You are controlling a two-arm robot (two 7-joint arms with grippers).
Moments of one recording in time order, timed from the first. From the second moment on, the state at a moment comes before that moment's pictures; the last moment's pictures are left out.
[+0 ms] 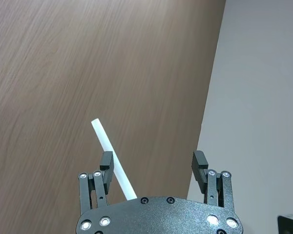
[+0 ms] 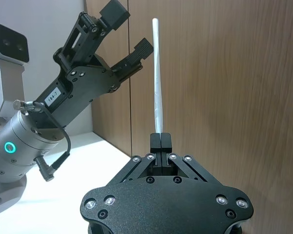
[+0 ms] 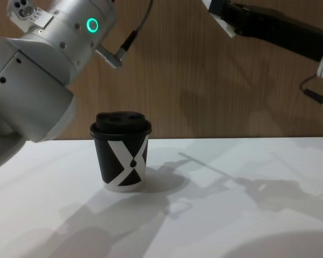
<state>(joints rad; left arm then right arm) -0.53 0.07 0.34 -1.34 -0.87 -0.34 -0.60 0.46 0.27 -0.31 -1.41 0.54 -0.12 0.69</state>
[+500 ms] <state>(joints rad) -0.53 0.04 0.33 -1.31 -0.89 -0.32 -0.60 0.46 0.27 -0.31 -1.41 0.54 -0.12 0.69</state>
